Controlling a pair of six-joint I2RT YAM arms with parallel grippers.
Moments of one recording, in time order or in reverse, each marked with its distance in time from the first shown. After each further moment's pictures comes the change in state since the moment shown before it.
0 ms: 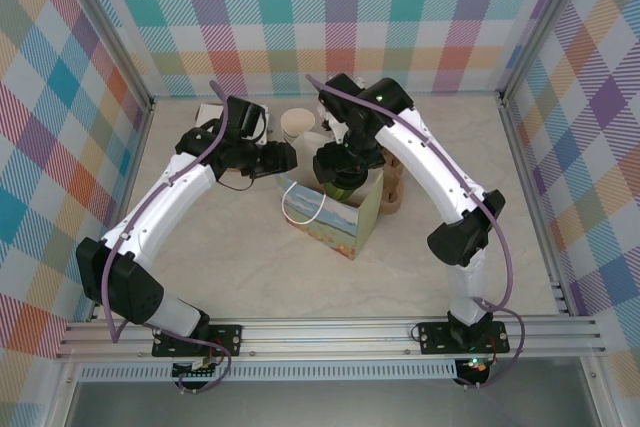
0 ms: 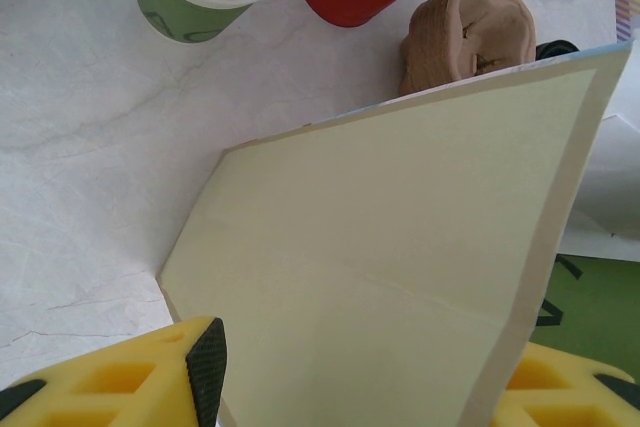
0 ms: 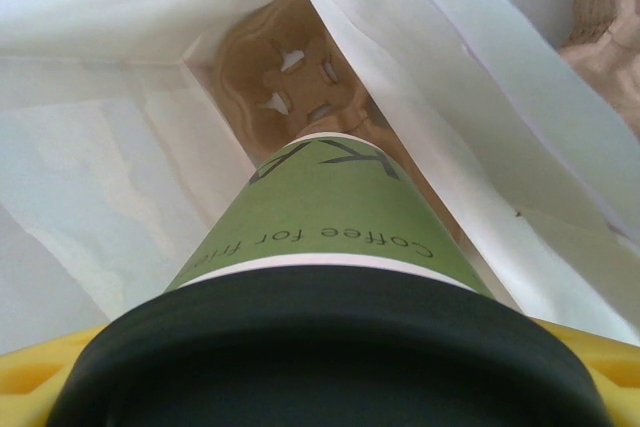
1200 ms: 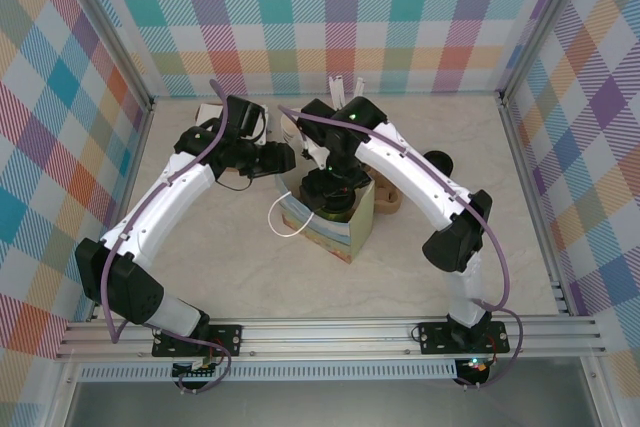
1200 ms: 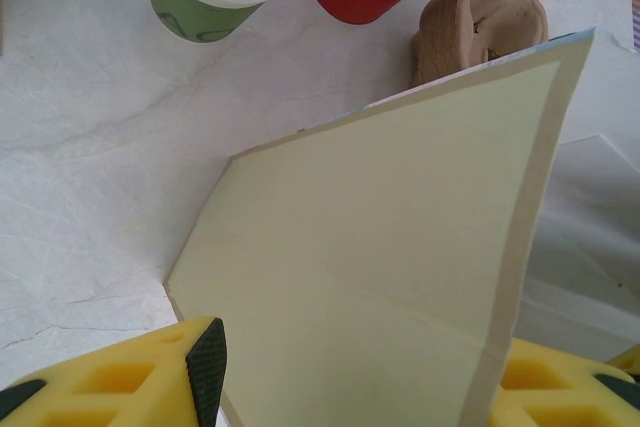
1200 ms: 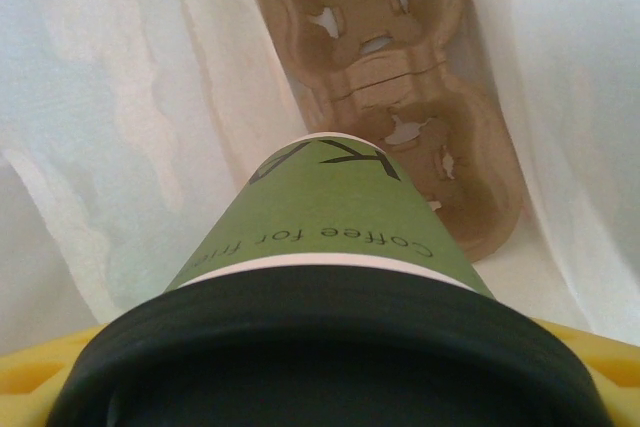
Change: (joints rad) left arm 0.000 0.000 0.016 -0.030 -0.019 0.023; right arm 0.102 0.003 -0.100 0.000 -0.027 -0.068
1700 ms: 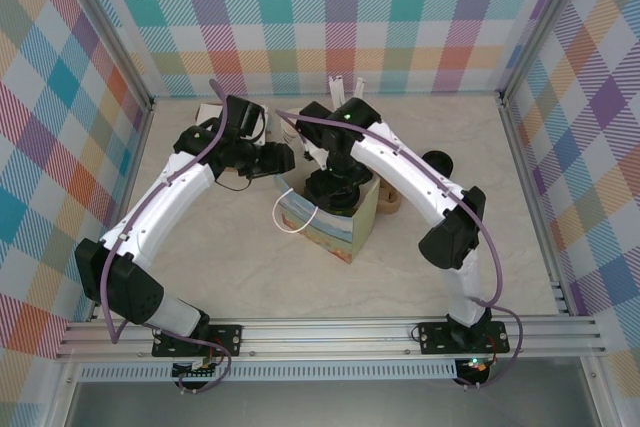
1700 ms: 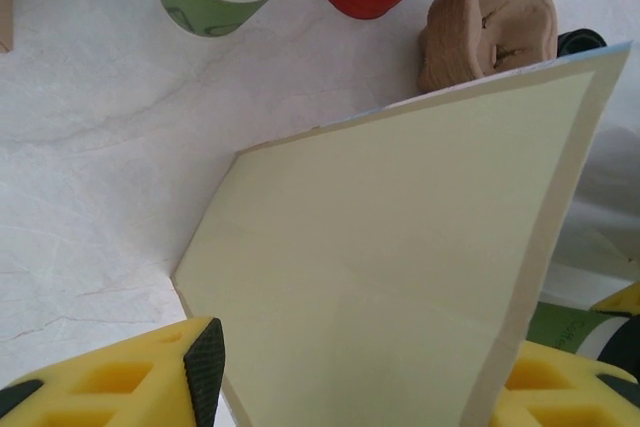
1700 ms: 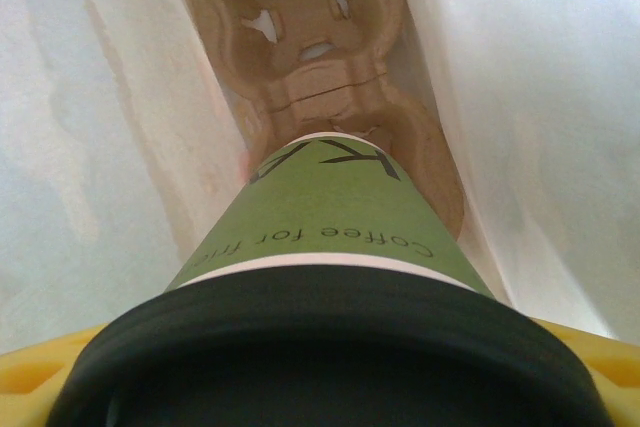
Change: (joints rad) left arm 0.000 0.000 0.007 -0.025 -0.009 0.003; right arm -0.009 0.034 -0.014 0.000 0.086 -0.064
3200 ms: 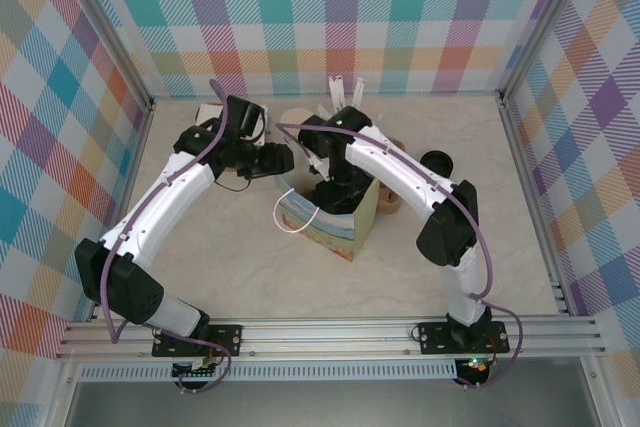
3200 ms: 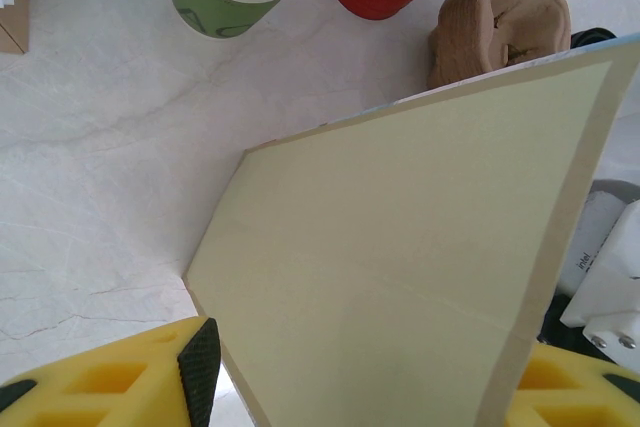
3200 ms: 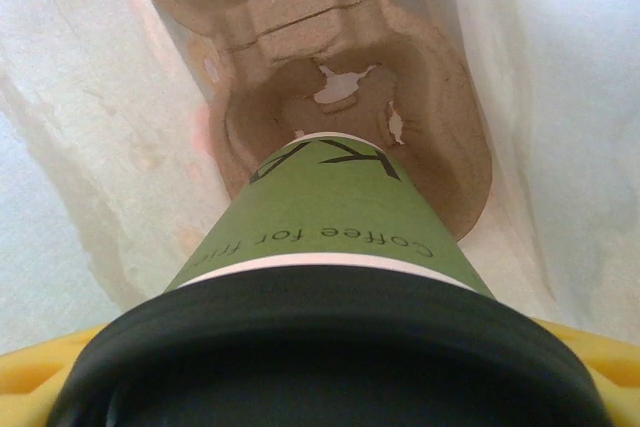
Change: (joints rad) left arm 0.000 0.000 0.000 -0.004 -0.017 0.007; right arm -0.023 0.022 -0.127 0.000 -0.021 -0.026
